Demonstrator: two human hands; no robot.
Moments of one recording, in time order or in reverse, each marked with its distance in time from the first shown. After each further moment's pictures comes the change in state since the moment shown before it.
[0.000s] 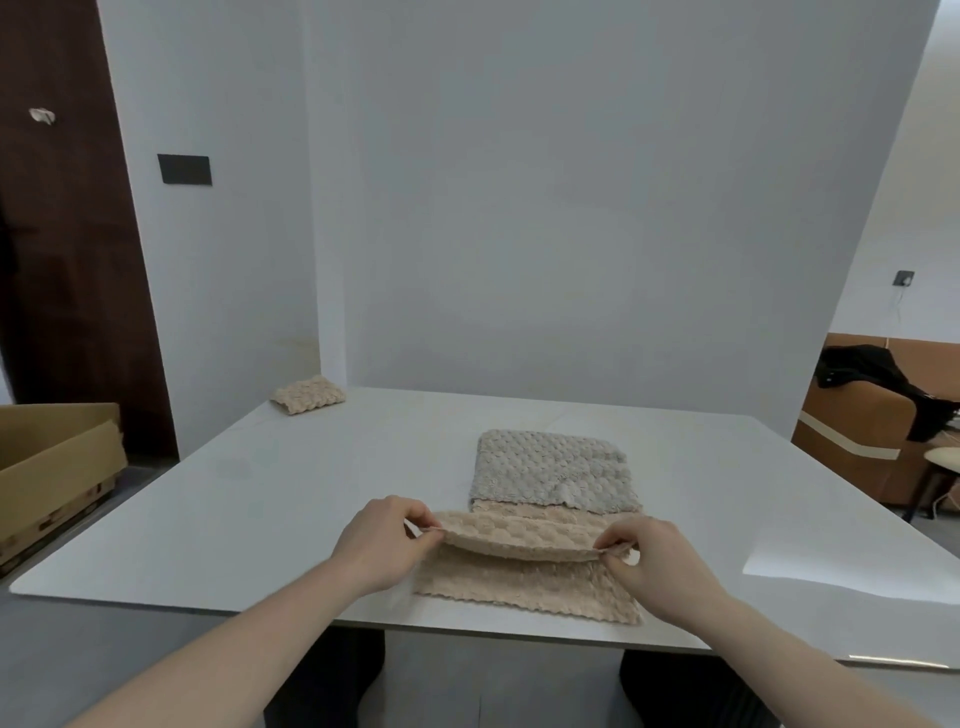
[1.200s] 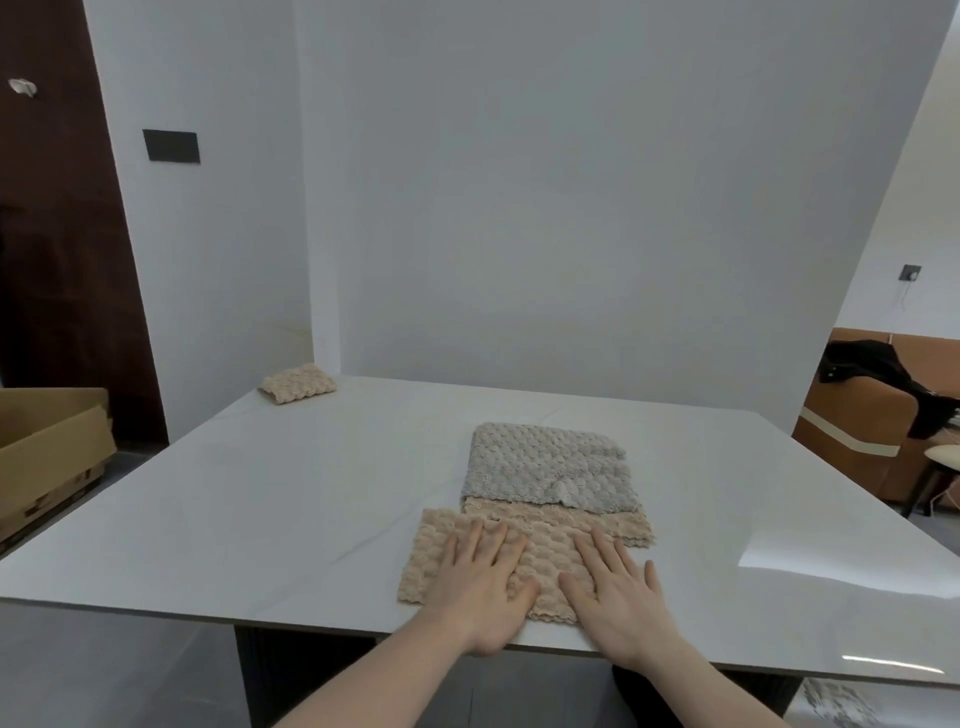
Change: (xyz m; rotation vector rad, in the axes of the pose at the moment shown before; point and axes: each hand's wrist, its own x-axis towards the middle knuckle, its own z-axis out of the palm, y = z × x) left_hand 0.007 0.054 0.121 0.416 -0.290 0.159; right_hand 0.003 0.012 0.077 -0.169 -0.230 0.213
